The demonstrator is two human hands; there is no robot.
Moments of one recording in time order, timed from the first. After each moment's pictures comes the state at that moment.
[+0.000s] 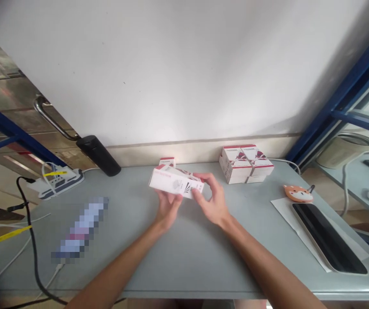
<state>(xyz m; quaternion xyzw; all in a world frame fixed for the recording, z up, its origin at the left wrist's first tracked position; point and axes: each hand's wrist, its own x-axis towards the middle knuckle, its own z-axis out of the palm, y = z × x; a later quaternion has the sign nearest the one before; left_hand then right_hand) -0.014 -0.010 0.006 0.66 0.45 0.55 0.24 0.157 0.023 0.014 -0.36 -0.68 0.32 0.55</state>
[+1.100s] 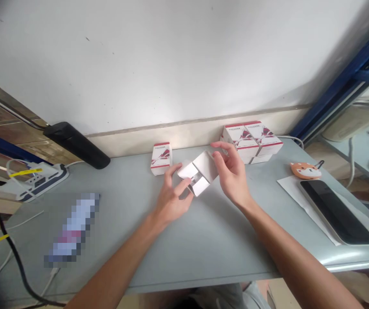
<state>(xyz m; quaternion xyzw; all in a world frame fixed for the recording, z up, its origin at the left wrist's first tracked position) -0.028 -0.004 -0.018 0.80 0.43 0.41 -0.03 0.174 0.034 0.039 -0.44 -0.59 0.35 0.58</state>
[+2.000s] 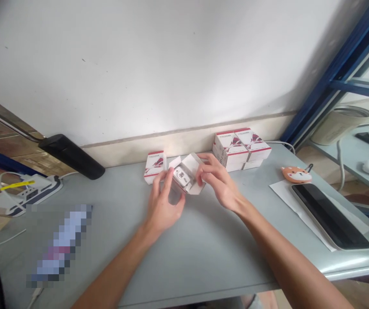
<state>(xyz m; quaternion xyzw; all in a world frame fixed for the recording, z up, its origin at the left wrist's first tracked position) -0.024 -0.004 -0.006 0.76 0.50 0.41 -0.06 0.193 0.033 0.056 -0.40 -0.73 0.37 0.42</state>
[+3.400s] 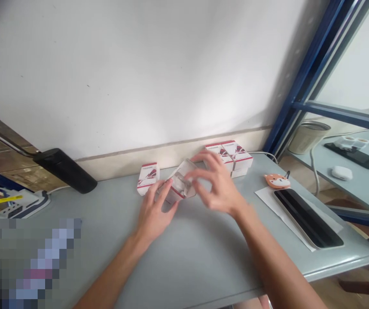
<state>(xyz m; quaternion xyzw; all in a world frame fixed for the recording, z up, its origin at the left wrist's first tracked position) -0.032 0.005 -0.006 0.78 0.45 0.40 -0.16 0.214 0.042 0.064 -0.36 -0.83 0.01 0.43</state>
